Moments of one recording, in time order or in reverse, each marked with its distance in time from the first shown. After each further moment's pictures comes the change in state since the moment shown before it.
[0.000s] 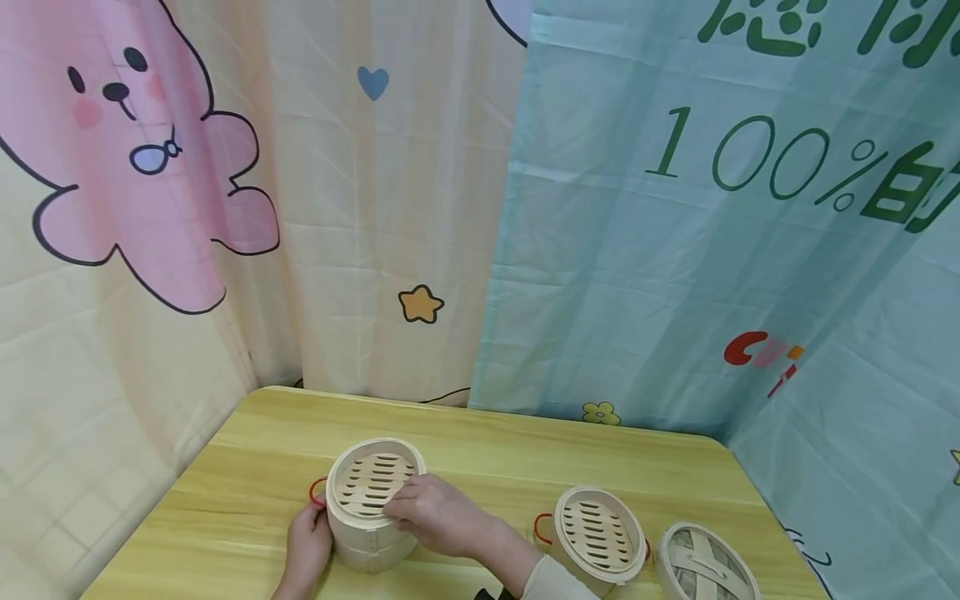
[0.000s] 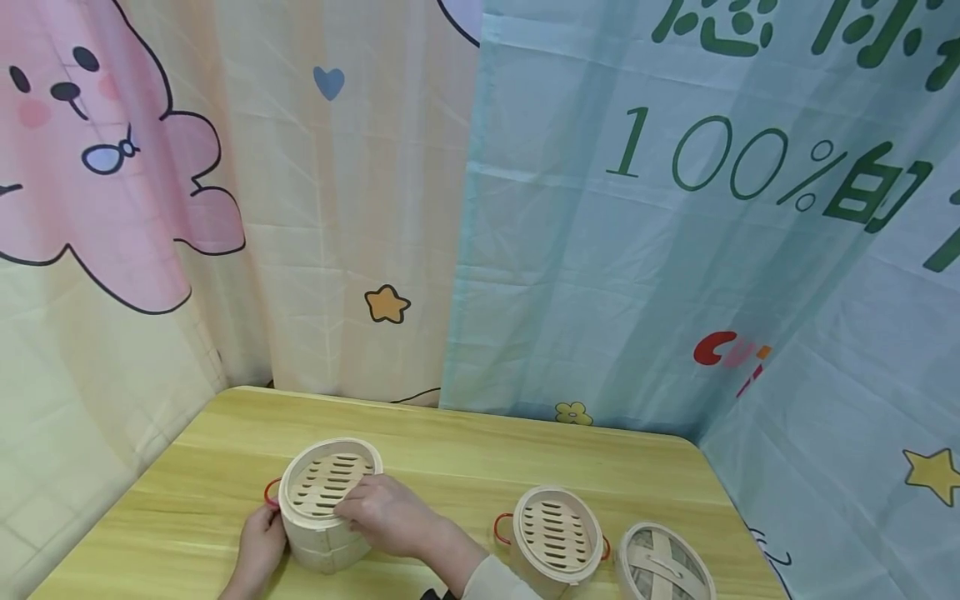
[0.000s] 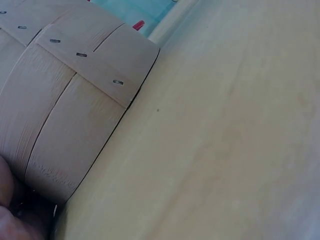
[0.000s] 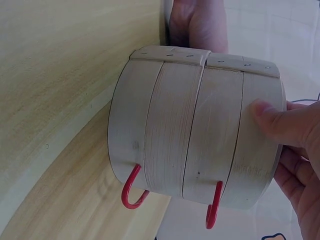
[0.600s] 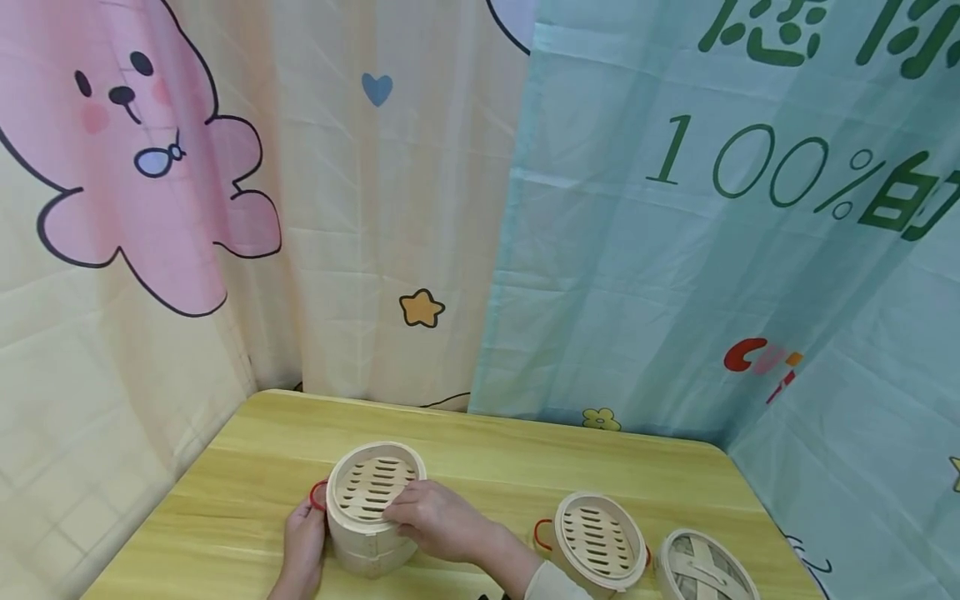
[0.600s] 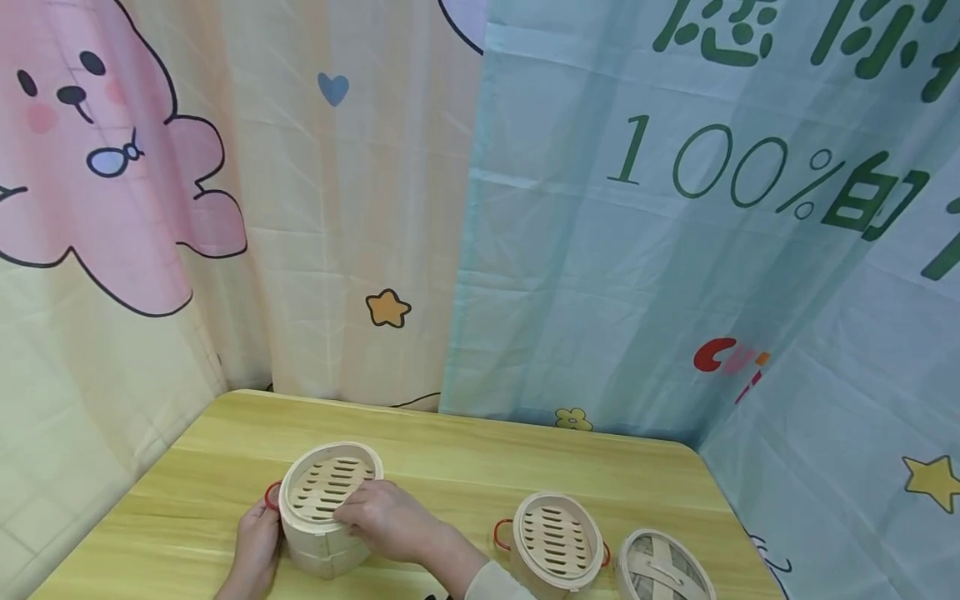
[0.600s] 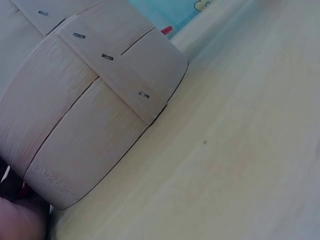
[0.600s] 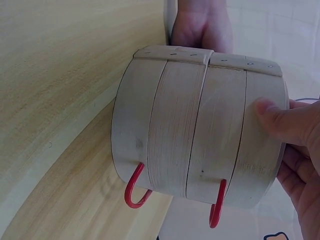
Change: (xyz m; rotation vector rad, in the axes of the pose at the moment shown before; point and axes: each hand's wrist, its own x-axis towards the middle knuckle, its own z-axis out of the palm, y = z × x) left_hand 0.010 0.012 0.001 -0.552 0.019 -0.311; right_hand 0.001 0.000 -0.001 0.034 0.002 -0.007
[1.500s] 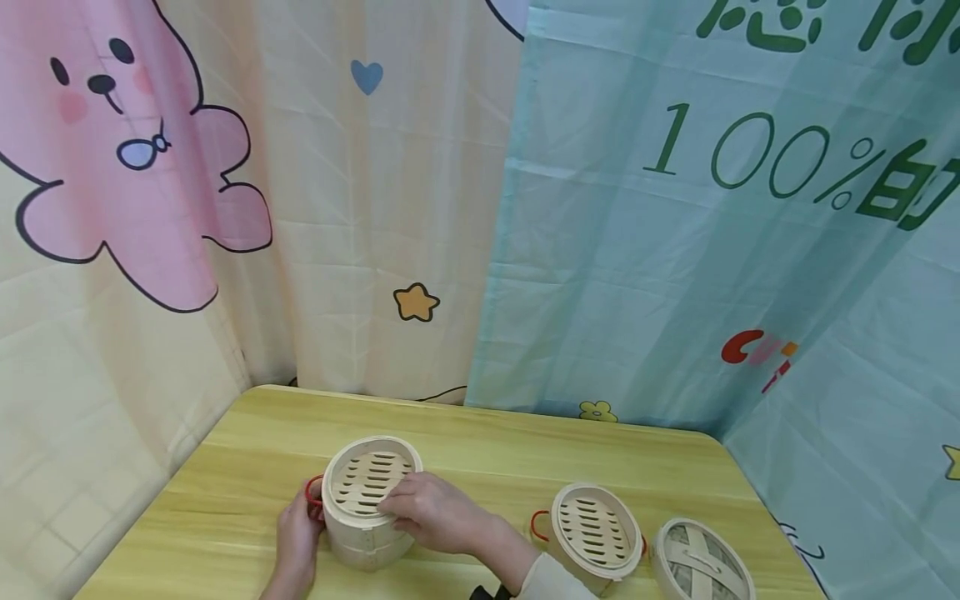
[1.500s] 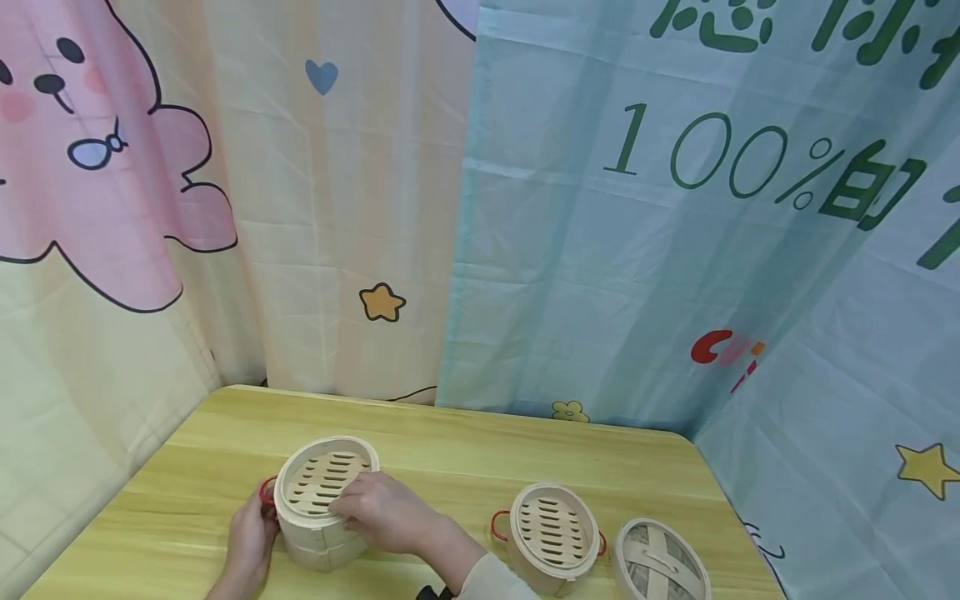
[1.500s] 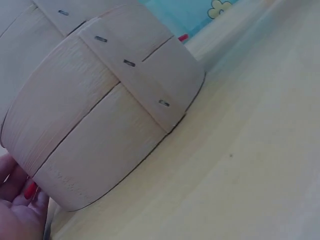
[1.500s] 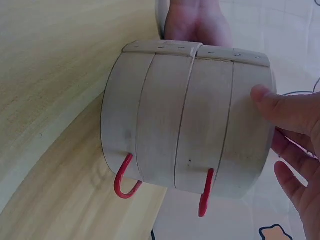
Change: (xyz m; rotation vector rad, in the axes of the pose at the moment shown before) left_hand 0.002 0.005 -0.007 -0.230 -0.117 -0.038; right_hand 0.001 0.003 -0.003 0.016 0.003 0.011
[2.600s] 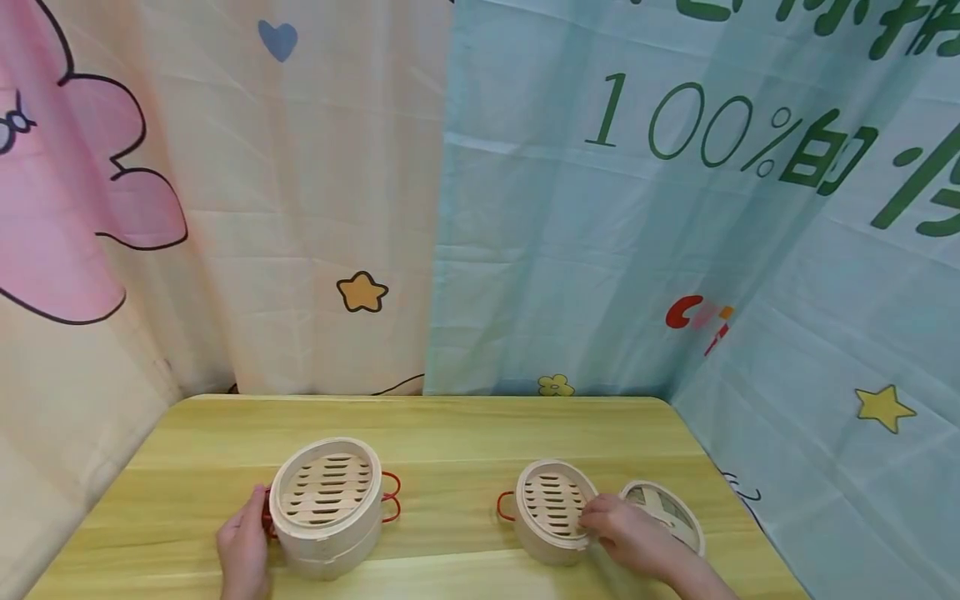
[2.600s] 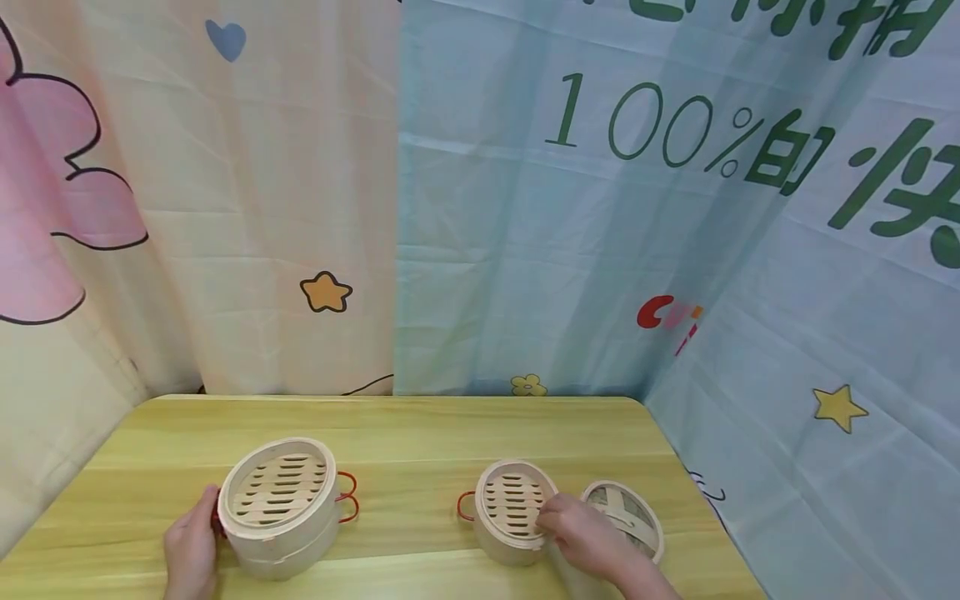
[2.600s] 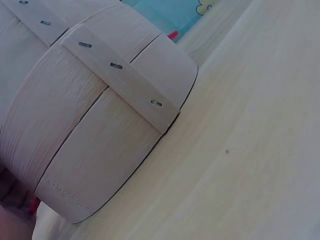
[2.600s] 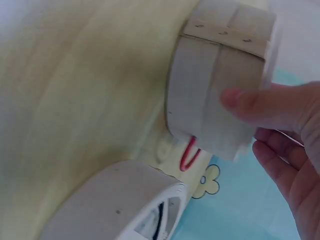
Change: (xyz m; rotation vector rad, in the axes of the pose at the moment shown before) left_hand -0.011 0.023 -0.030 0.070 0.268 0.047; right_hand -0.240 0.017 -0.068 0.028 -0.065 0.374
